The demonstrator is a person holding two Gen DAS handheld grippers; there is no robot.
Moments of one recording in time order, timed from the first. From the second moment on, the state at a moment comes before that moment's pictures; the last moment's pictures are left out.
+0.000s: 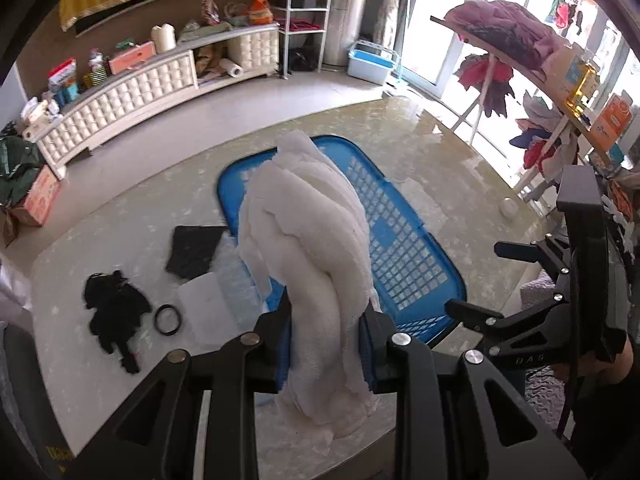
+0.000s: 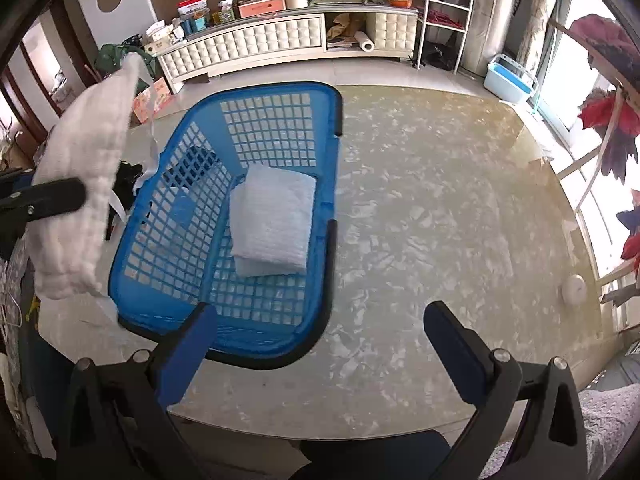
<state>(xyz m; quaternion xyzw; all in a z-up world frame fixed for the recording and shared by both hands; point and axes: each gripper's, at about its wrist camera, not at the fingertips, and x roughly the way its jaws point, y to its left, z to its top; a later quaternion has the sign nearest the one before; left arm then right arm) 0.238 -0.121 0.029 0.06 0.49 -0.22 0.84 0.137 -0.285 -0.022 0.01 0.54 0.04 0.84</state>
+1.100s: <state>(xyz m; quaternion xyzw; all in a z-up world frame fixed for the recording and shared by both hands) 0.306 -0.209 -0.089 0.12 0.60 -0.25 0.75 0.150 -0.311 -0.050 0.07 0.55 0.03 0.83</state>
